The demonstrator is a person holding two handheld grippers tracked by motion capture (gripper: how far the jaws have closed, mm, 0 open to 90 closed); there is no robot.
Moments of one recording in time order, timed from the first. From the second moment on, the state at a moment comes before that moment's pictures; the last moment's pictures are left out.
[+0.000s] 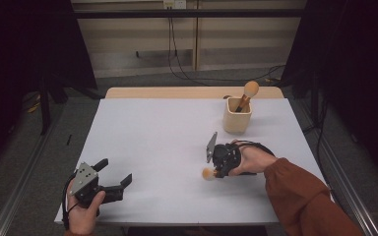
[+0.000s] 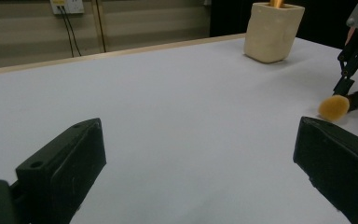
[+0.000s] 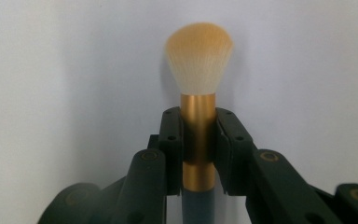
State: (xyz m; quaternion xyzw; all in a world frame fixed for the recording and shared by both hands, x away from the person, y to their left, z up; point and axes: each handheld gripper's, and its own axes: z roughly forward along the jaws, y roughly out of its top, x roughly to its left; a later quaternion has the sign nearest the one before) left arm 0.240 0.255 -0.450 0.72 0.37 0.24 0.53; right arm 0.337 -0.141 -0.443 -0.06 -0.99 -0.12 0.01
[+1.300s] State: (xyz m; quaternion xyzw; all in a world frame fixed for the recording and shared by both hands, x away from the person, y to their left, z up) left arm 0.240 0.256 -0.450 0.71 0.38 0.24 0.53; right arm 0.347 -0.208 -0.403 -0.31 -0.83 -0.44 -0.13
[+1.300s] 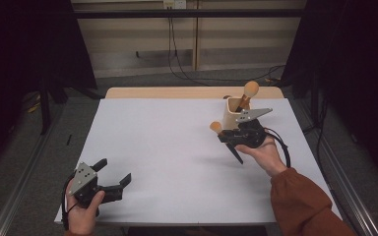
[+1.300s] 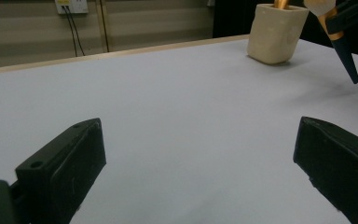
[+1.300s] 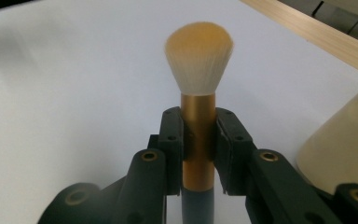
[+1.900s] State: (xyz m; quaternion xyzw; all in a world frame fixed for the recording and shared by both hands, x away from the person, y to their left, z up) left arm 0.240 0.256 -0.450 0.71 0.38 0.24 0.53; right arm 0.335 -0.227 -0.408 -0.31 -0.76 -0.55 -0.15
